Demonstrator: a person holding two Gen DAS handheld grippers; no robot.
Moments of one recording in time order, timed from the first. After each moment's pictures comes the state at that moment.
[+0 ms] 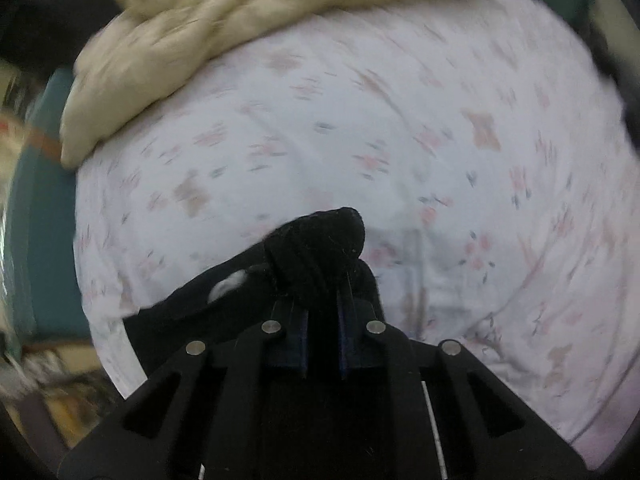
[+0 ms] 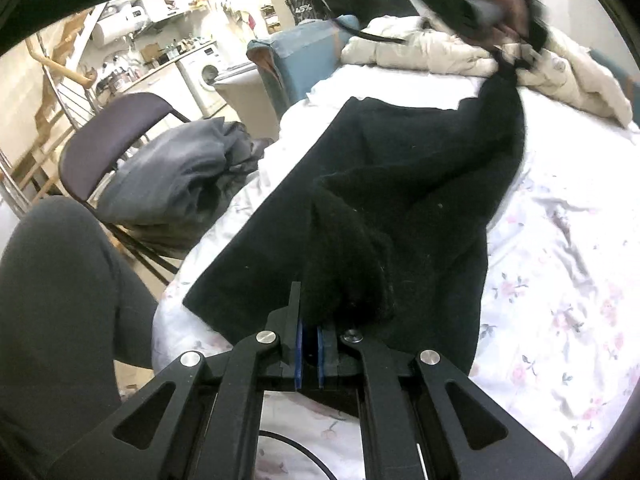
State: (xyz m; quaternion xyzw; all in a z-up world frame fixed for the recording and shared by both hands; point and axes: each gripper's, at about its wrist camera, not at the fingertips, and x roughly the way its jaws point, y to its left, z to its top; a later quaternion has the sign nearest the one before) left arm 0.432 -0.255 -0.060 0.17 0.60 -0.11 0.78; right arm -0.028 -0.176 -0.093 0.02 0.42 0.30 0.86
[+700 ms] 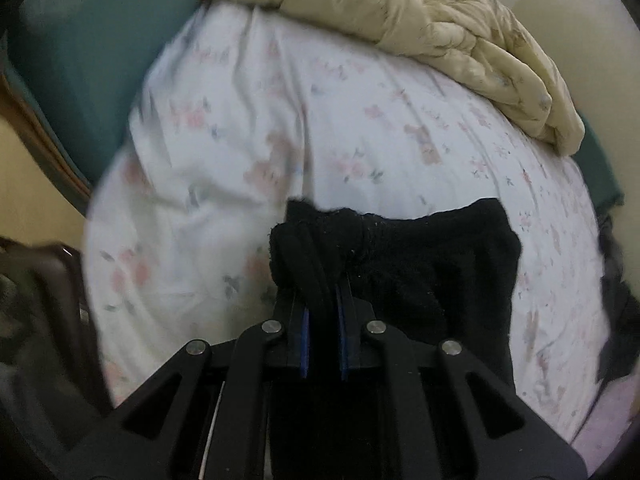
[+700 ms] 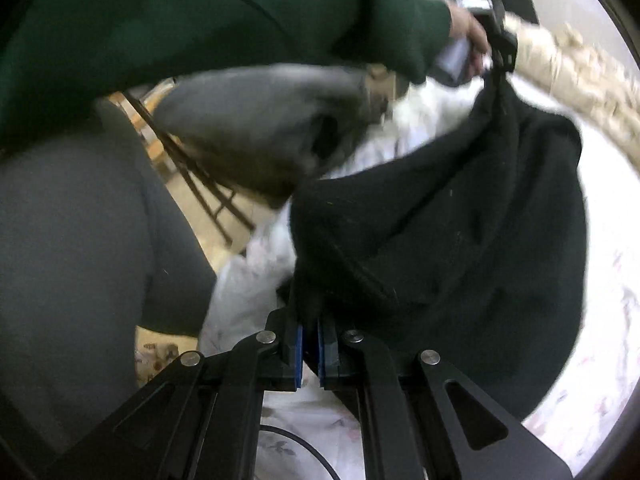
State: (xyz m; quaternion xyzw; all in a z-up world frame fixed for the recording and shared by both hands) left arm 0.398 0.081 -0.152 -0.13 0.55 -0.06 0.83; right arm -0.030 -0.024 -0.114 -0.11 0.46 0.41 0.78
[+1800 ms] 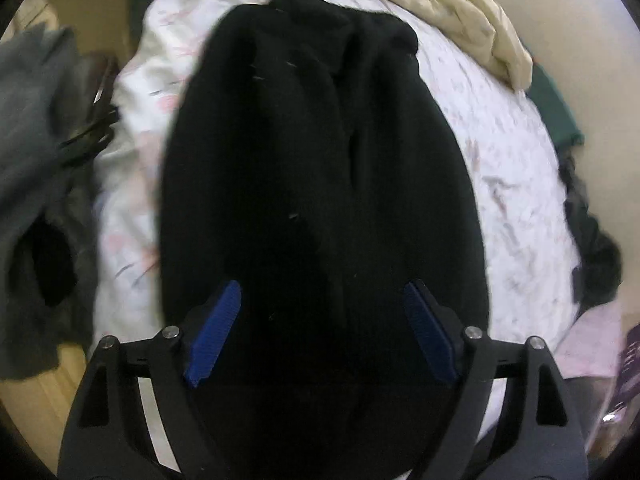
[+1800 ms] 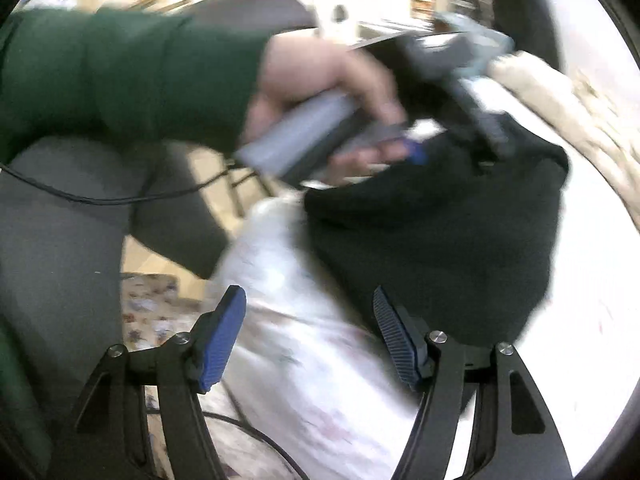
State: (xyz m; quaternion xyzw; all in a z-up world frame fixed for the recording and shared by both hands) left arm 0.138 0.048 -0.154 -0.15 0.58 -0.10 0.79; right arm -0.111 -0.087 -0.098 -0.17 0.41 0.43 0.79
